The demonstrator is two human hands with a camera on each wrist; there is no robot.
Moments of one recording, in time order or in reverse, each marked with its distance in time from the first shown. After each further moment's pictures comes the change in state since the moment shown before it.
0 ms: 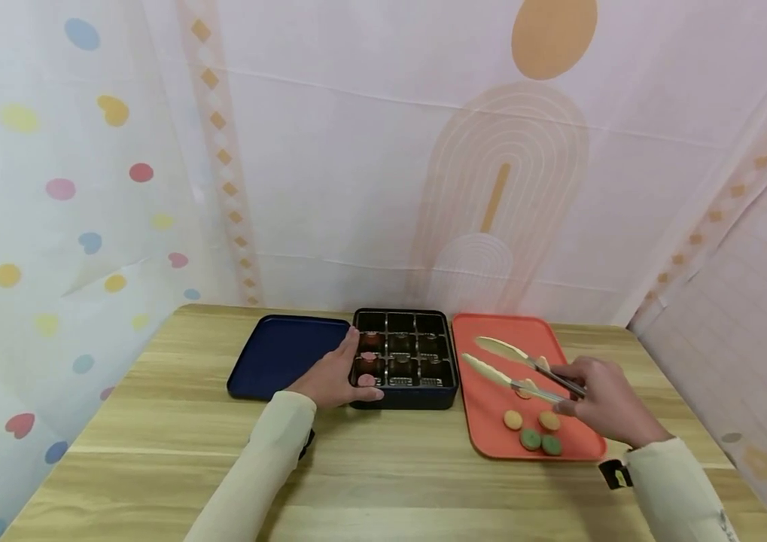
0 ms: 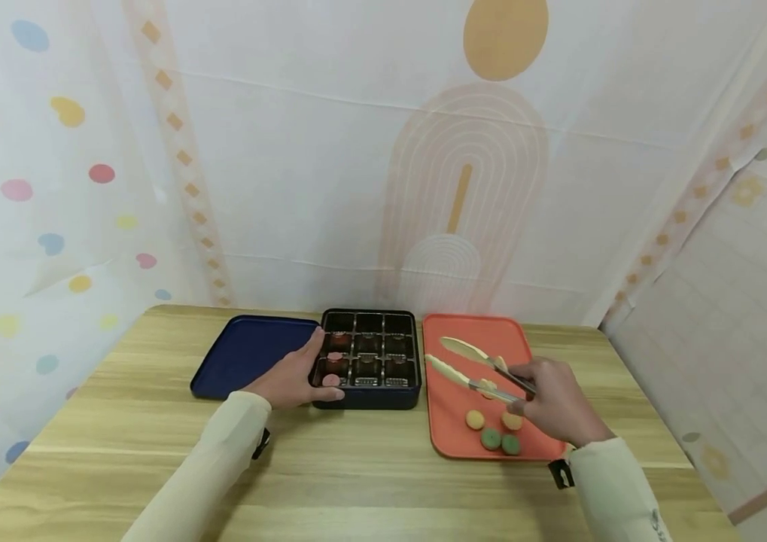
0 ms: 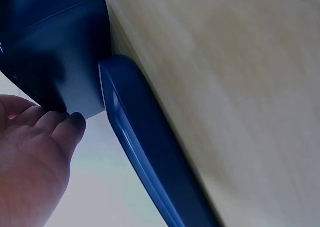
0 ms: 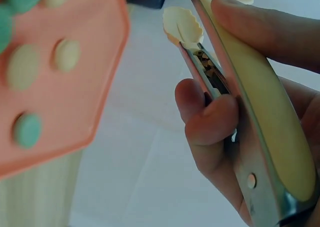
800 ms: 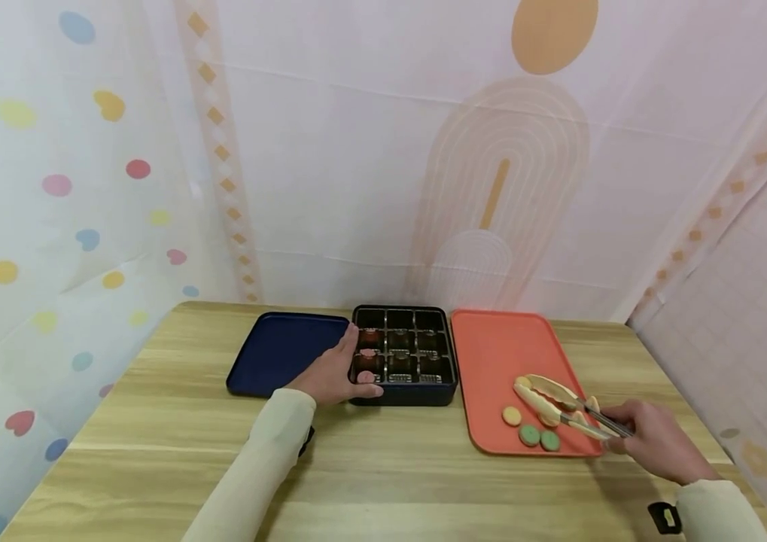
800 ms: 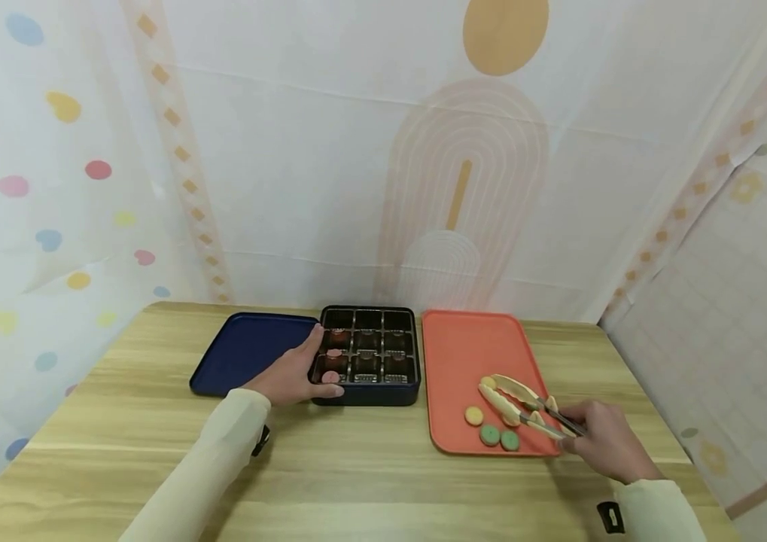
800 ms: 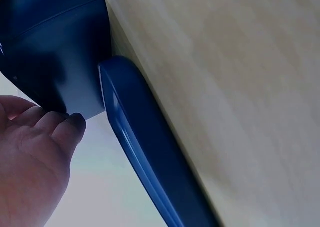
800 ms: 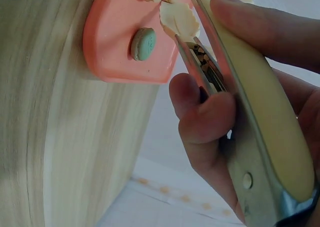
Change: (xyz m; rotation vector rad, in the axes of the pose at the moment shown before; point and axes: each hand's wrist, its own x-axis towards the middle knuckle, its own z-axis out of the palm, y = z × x) left_hand -0.002 0.002 -0.001 -0.009 -0.004 0.003; right_hand -0.044 0.074 0.006 0.019 -0.131 0.212
